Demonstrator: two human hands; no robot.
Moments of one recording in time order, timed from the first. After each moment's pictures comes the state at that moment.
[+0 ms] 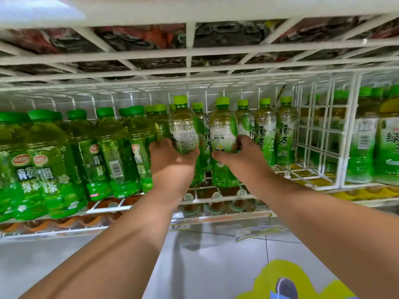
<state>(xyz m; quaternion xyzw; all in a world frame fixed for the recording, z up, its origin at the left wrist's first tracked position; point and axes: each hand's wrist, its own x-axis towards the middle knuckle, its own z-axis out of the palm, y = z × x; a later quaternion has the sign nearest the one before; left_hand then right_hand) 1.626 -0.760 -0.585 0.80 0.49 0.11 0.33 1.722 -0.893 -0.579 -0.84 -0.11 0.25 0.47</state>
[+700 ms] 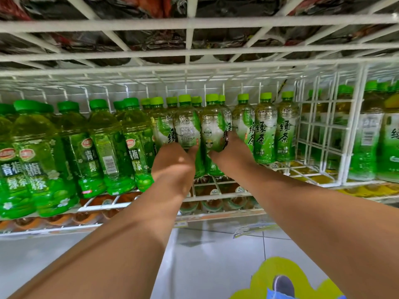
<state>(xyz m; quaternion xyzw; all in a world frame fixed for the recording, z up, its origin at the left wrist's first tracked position) 1.640 -0.759 -0.598 0.85 0.46 -0.10 0.23 1.730 -0.867 -0.604 -0.89 -0.16 0.26 0.33</state>
